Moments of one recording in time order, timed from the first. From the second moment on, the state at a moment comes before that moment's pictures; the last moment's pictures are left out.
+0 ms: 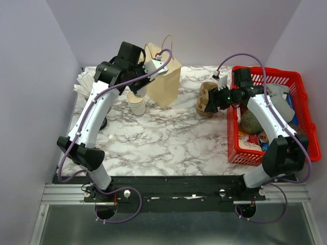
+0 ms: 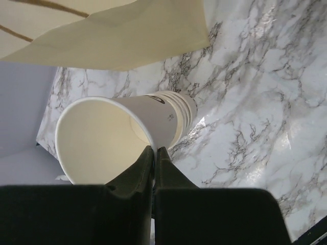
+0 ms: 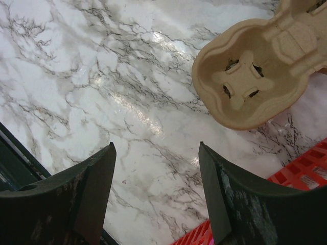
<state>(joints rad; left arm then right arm) -0.42 1.71 2.09 -1.19 0.13 0.67 0.14 1.54 1.36 -0.75 -0.56 -0.26</state>
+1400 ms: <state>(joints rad) -0.71 1.23 0.91 -0.65 0.49 1.02 0.14 1.54 1.32 -0.73 -0.56 -0.26</state>
